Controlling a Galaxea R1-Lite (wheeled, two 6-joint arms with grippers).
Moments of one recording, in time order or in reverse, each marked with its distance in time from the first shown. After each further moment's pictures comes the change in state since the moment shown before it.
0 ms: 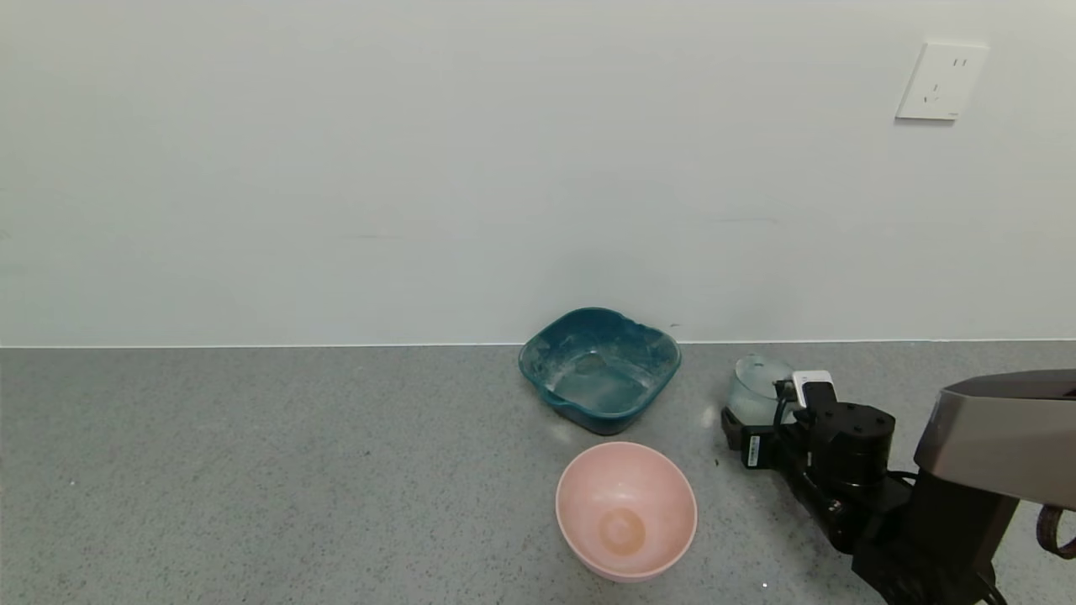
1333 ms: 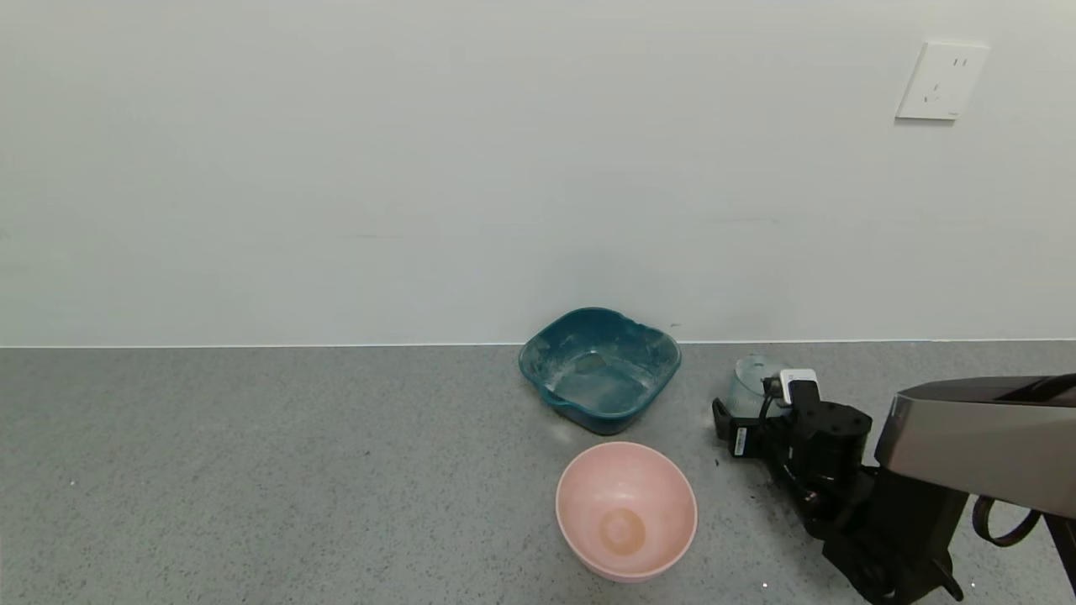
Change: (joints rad) left arm 0.000 0.000 0.000 0.000 0.000 0.000; right arm -0.015 0.115 -0.111 -0.070 0.006 -0.002
